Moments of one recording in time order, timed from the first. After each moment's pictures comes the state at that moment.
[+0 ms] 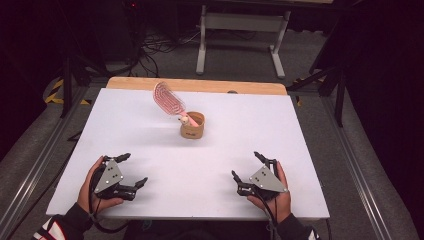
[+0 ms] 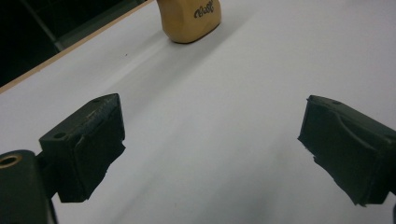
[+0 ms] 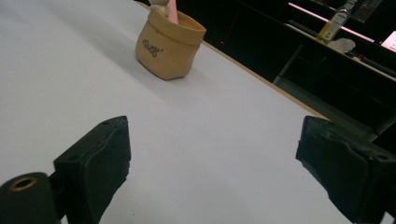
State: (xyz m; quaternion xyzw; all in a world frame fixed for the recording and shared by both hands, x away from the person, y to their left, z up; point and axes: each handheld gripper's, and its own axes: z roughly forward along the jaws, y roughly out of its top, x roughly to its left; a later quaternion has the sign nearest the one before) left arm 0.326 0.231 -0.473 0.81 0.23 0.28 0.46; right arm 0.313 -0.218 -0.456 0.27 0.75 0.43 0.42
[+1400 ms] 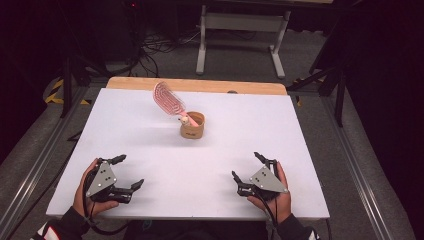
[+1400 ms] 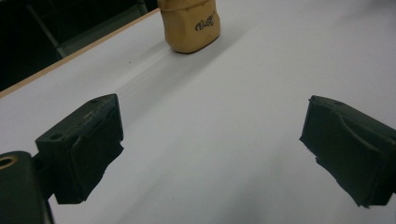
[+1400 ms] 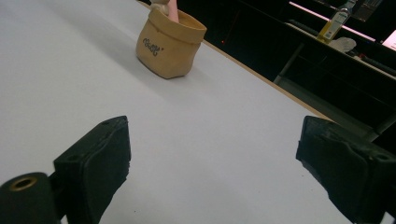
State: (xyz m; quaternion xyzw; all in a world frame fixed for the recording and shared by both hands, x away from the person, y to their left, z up) left arm 0.318 0.237 -0.468 0.80 0.23 0.28 0.48; right arm 0.312 -0.219 -0.456 0.27 0.75 0.43 0.42
